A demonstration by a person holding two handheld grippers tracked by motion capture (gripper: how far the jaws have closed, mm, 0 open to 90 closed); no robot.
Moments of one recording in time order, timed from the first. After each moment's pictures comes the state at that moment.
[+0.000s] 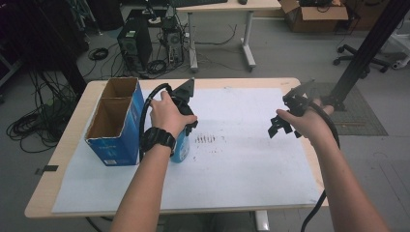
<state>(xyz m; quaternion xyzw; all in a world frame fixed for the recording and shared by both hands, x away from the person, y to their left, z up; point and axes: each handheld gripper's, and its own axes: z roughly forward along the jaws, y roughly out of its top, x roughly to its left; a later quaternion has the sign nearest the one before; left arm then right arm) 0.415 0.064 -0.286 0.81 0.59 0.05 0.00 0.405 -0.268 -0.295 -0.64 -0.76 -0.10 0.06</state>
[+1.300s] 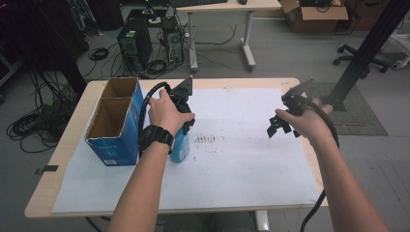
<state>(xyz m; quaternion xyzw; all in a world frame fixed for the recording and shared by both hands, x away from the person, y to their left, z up) 0.420 0.068 -0.284 0.81 0.58 0.03 0.01 0.404 -0.264 -0.292 -0.64 -0.76 -0.10 0.06</state>
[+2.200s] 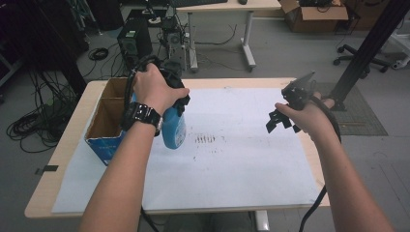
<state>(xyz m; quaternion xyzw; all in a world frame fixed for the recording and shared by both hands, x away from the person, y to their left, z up) 0.413 0.082 -0.189 0.80 0.60 0.04 0.04 0.404 -0.257 -0.270 -0.64 -0.76 -0.11 0.06</state>
